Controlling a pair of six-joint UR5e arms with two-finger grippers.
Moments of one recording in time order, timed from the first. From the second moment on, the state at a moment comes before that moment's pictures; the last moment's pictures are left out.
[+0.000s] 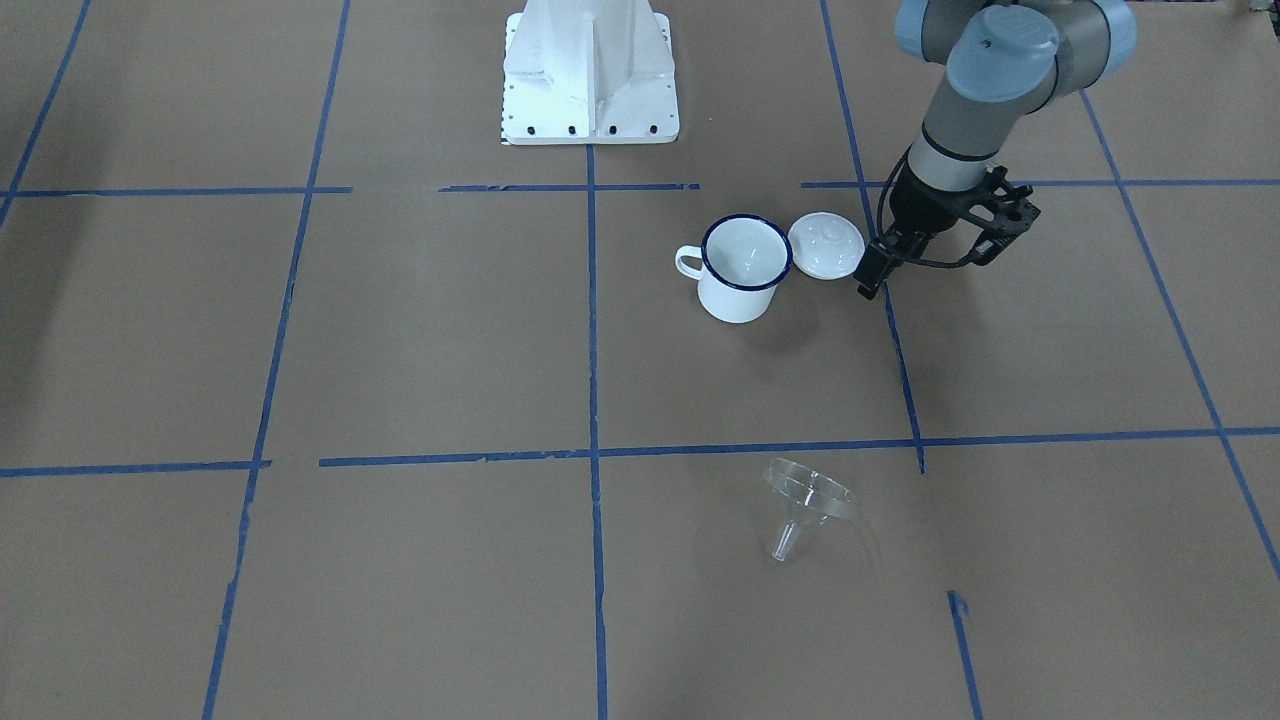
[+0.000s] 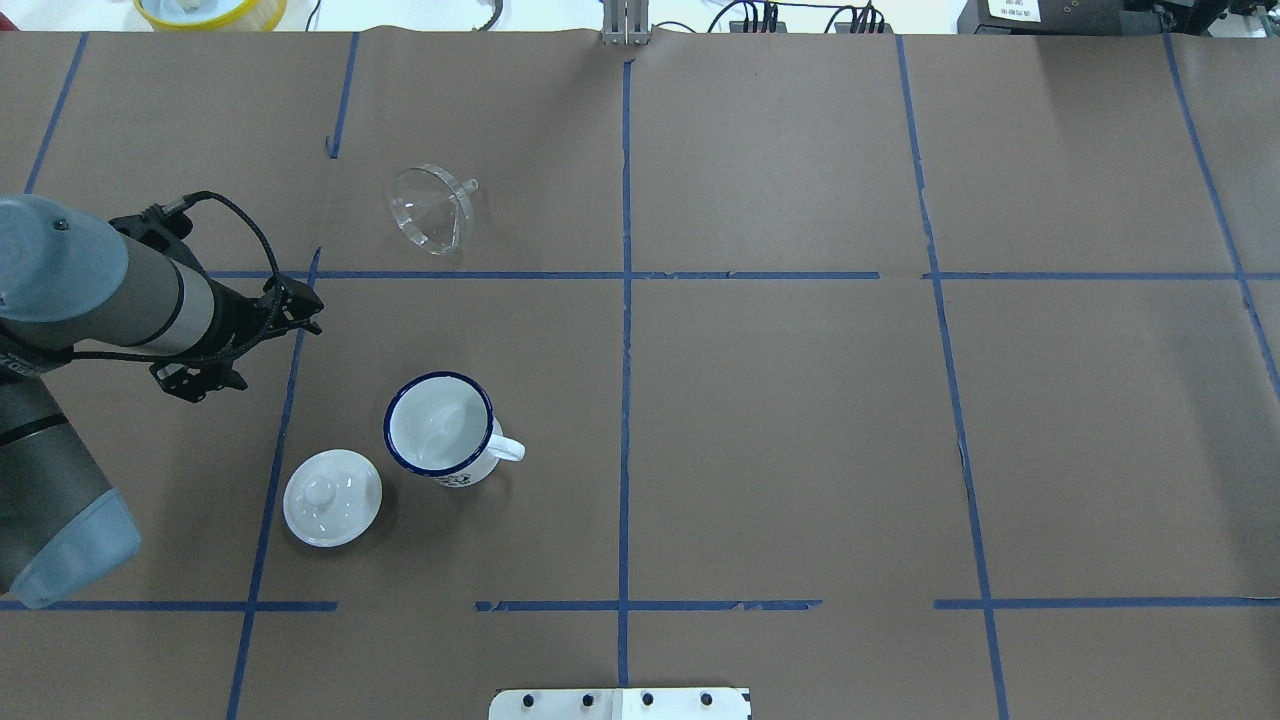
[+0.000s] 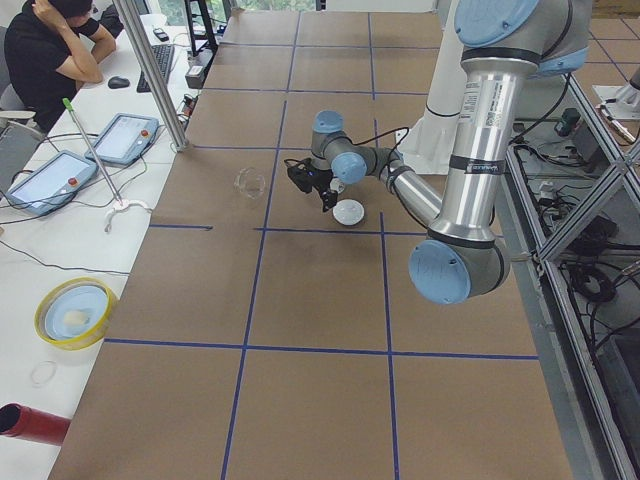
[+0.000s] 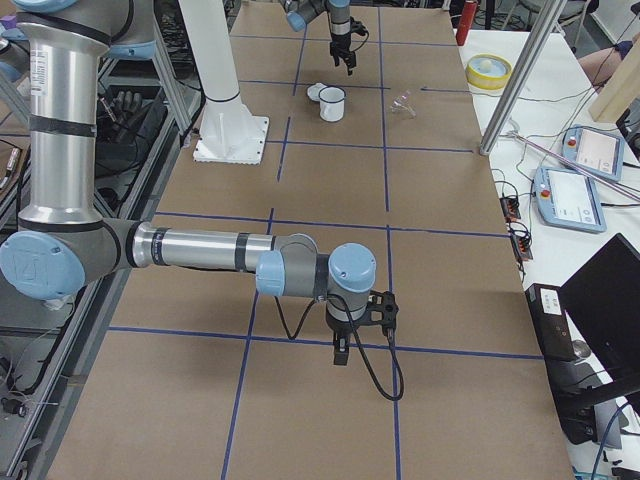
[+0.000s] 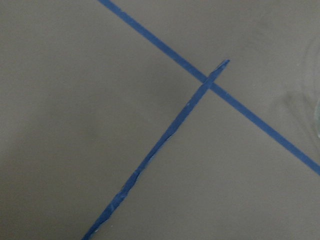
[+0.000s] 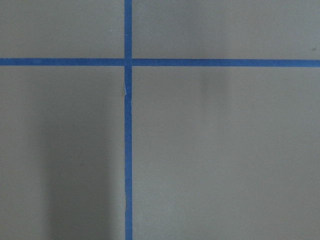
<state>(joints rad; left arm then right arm) -0.65 -1.73 -1.98 -1.72 -1.92 -1.79 1.57 -1.68 1.66 -1.57 2.29 0.01</state>
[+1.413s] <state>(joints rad) -0.50 -1.72 -1.99 -1.71 -1.93 -1.89 1.57 -1.68 1.66 -1.57 2.29 0.01</state>
